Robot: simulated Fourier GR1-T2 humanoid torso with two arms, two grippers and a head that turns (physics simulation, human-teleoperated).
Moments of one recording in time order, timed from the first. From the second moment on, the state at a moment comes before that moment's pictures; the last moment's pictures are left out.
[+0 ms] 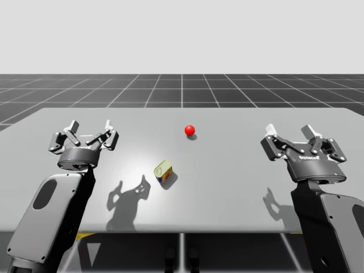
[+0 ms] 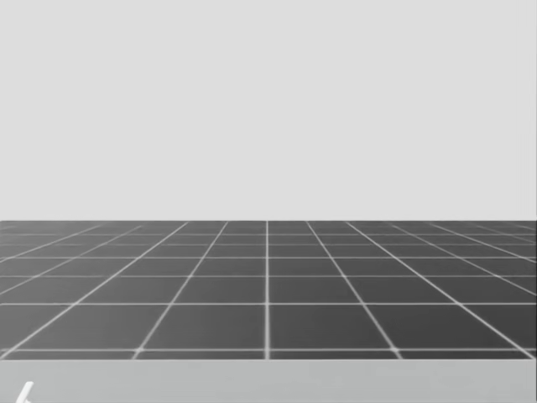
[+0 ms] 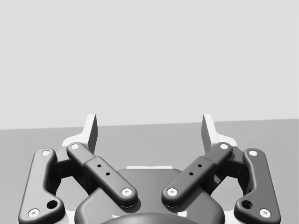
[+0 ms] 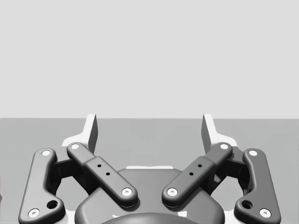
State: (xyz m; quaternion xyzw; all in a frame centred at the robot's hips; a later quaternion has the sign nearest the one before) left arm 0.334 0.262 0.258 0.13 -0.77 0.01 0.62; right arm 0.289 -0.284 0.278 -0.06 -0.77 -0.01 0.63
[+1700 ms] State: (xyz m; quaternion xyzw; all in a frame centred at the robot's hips) left arm 0.338 0.263 0.254 0.11 -0.76 0.00 0.64; right arm 0.292 -0.283 0.275 -0.08 -0.77 -0.01 0.64
